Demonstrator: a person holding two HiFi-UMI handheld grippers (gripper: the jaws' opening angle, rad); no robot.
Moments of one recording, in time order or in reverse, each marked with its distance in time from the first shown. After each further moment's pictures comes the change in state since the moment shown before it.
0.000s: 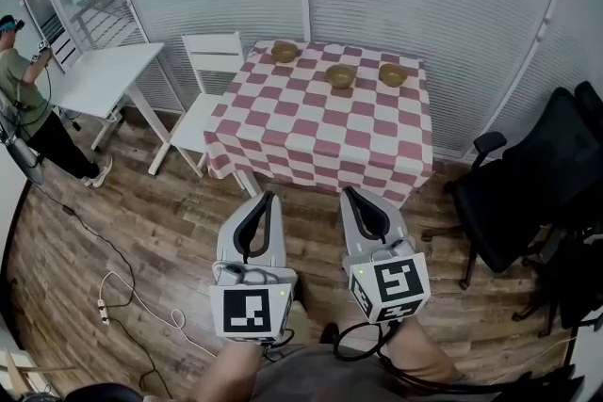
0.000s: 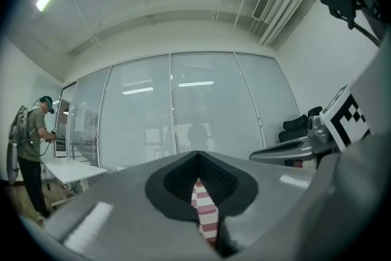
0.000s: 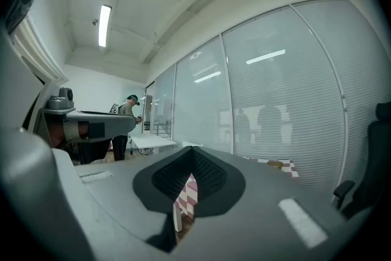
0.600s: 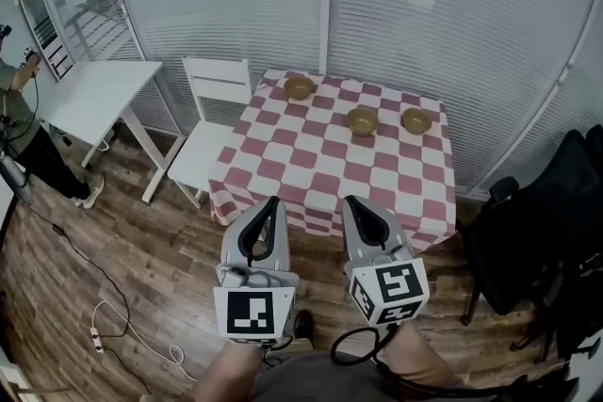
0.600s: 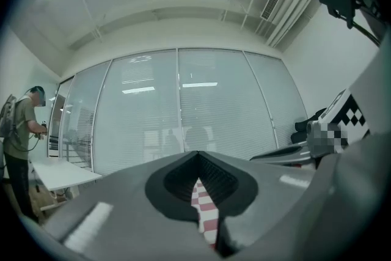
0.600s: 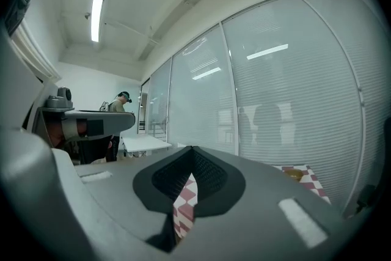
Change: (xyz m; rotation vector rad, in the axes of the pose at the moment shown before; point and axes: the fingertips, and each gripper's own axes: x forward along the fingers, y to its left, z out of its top) left arm 0.137 0.114 -0.013 -0.014 -0.061 -0.021; right arm 0.178 -0.018 0.012 0.010 0.010 -0.014
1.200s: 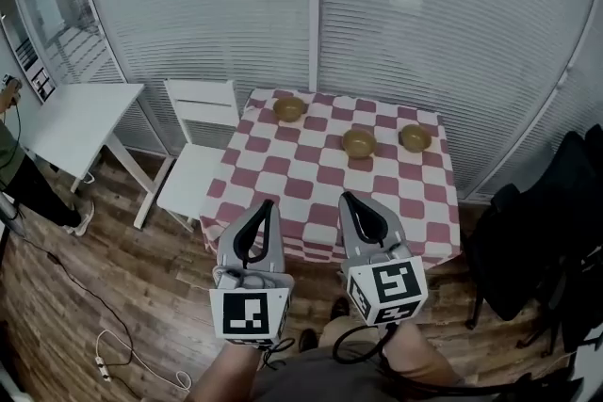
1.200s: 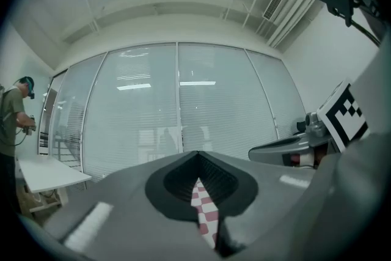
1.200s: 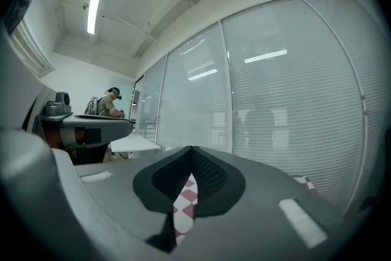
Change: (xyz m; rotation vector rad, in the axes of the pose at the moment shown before) left arm 0.087 0.043 -0.020 -0.016 0.014 -0.039; right arm 0.085 -0.036 0.023 -0.042 -0.019 -0.064
